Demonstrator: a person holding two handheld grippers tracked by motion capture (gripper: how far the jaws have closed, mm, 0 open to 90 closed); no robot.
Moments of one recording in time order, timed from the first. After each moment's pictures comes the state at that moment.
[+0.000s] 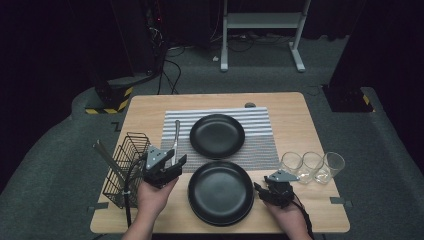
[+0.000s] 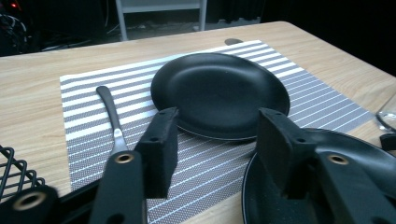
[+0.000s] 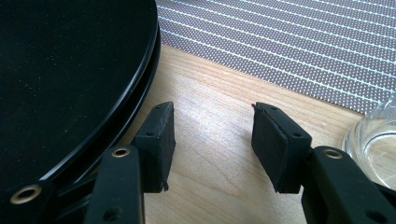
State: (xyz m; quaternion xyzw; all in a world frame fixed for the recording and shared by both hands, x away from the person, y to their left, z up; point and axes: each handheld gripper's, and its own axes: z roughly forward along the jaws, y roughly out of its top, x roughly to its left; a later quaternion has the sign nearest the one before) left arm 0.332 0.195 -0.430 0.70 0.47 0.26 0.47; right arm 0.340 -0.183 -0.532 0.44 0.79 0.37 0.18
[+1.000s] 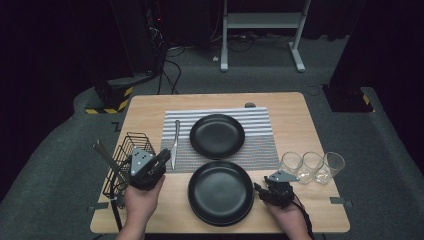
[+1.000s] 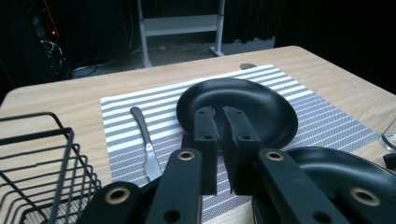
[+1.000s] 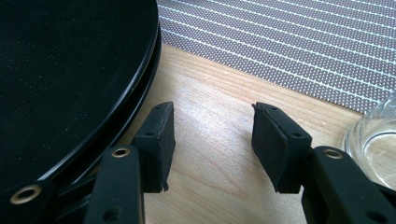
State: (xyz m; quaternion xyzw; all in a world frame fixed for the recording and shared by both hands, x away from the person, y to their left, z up) left arm 0.305 0.210 -0.397 0.68 0.47 0.32 0.47; right arm 0.339 -0.183 -0.532 0.44 0.79 0.37 0.18
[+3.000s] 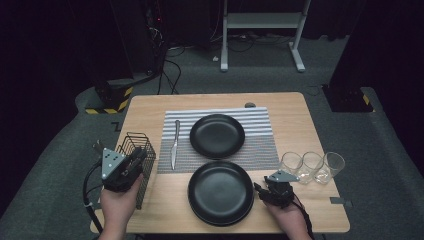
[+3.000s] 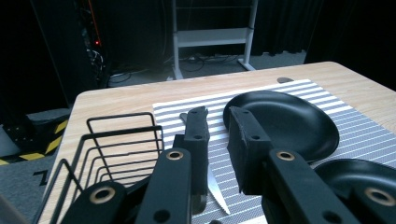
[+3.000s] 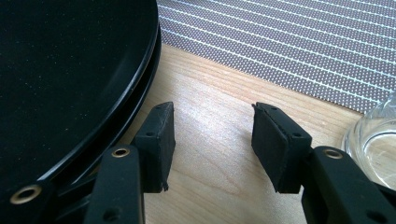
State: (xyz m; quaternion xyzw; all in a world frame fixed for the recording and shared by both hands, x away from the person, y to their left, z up) left arm 0.289 0.259 -0.381 0.64 0.50 0.36 0.46; right arm 0.339 -0.183 -0.532 0.44 0.79 0.37 0.18
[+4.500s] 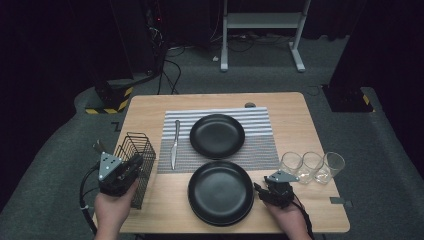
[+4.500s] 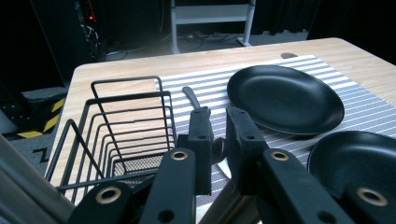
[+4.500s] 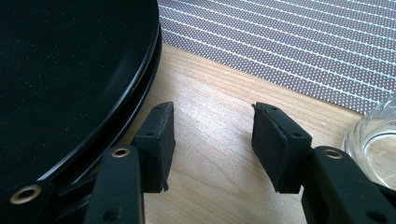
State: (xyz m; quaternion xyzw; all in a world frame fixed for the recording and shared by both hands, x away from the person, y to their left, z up) left arm 0.287 0.272 -0.393 0.66 0.52 0.33 0.43; right arm 0.339 -0.182 -0.532 0.44 0.80 0.37 0.19
